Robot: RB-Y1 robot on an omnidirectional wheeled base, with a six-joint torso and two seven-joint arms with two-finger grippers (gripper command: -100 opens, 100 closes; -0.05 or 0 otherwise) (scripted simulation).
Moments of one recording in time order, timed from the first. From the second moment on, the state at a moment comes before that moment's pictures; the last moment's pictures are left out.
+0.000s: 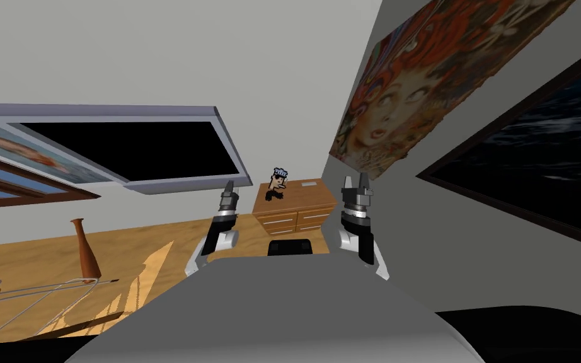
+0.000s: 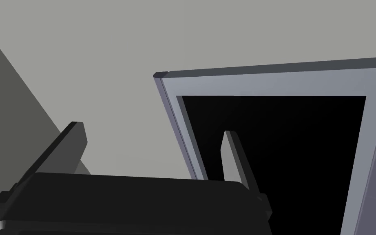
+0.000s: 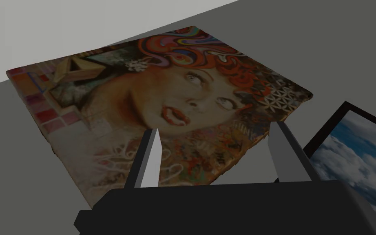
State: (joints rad) left arm 0.39 0.17 0.08 -2.02 0.05 -0.39 -0.18; right arm 0.49 0.01 -0.06 -2.25 -0.02 -0.55 -0.08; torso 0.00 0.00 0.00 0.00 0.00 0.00
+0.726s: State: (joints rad) left arm 0.28 0.18 0.12 -1.79 0.04 -0.36 -0.21; right arm 0.49 0.01 -0.06 -2.25 -0.02 -0.55 -0.08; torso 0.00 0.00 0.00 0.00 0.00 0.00
